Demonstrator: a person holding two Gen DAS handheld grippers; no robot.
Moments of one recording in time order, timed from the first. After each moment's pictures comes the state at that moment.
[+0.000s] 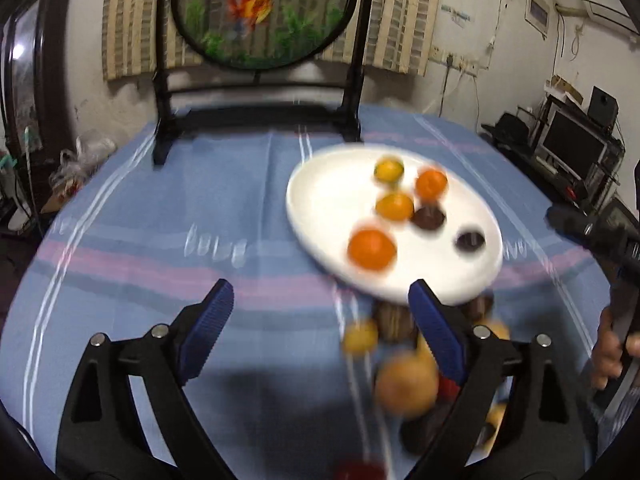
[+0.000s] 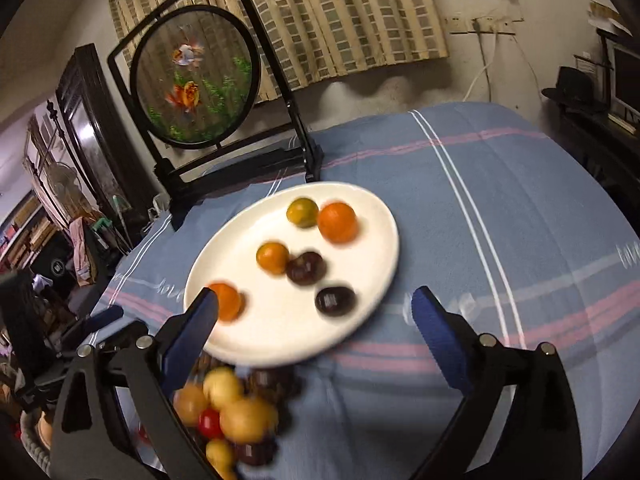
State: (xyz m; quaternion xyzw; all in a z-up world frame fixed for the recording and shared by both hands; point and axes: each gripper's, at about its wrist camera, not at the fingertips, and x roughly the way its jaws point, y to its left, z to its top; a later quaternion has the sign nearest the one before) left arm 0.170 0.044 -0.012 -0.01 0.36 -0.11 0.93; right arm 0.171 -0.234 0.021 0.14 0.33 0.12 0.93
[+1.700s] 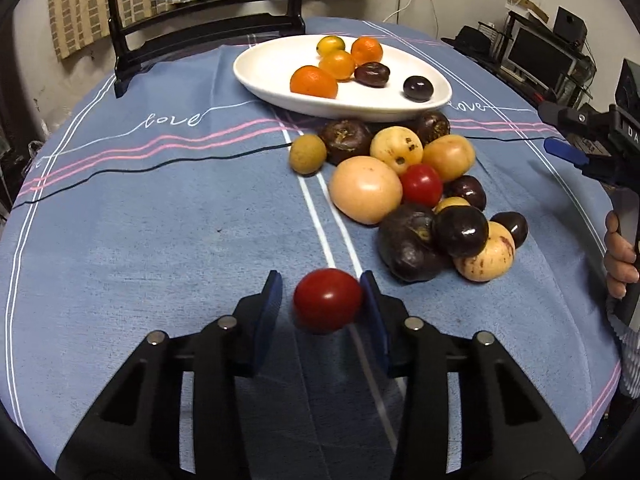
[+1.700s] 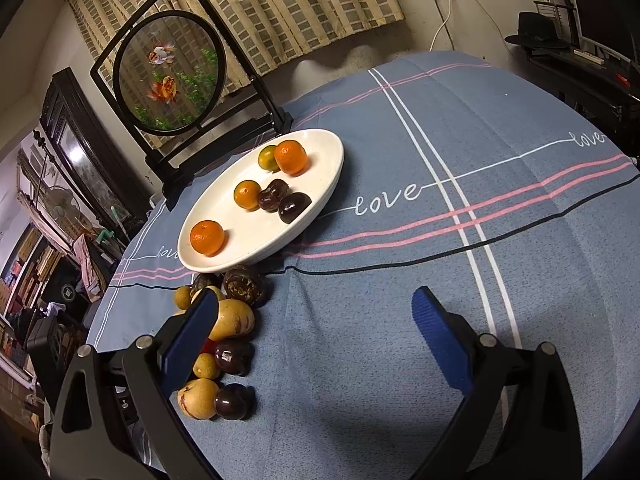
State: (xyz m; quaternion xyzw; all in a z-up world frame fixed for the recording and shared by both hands) left arm 0.105 0.030 -0.060 0.06 0.45 -0.17 0.87; right arm 0.110 -0.266 -0.013 0.20 0.37 0.10 0.90
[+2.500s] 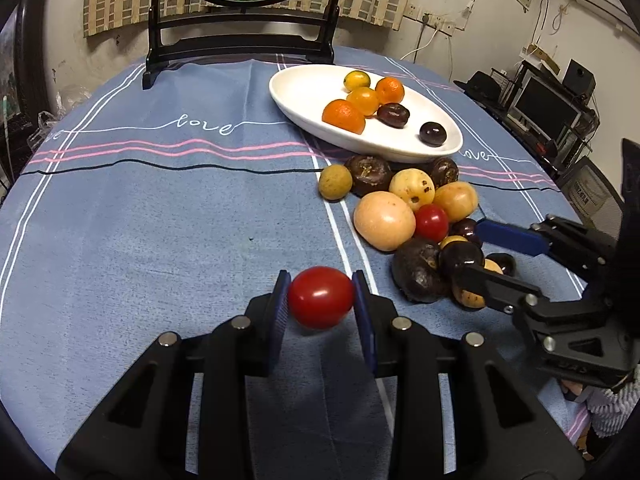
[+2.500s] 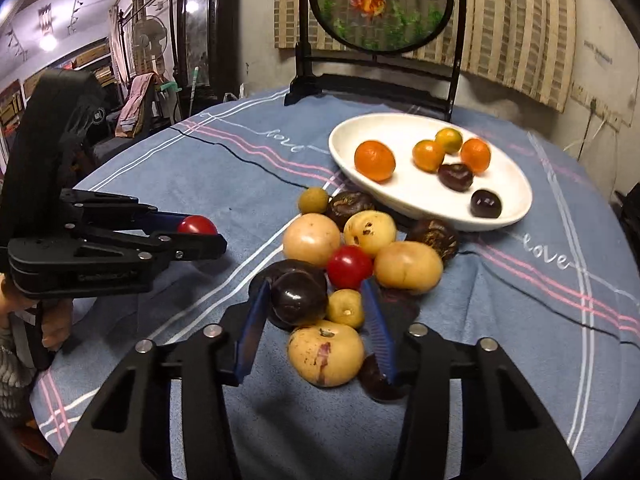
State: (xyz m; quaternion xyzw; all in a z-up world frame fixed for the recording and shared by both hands) left arm 0.100 0.059 -0.049 -0.03 0.42 -0.16 0.89; right arm 0.080 -0.112 -0.025 -0.09 0.36 0.26 0.89
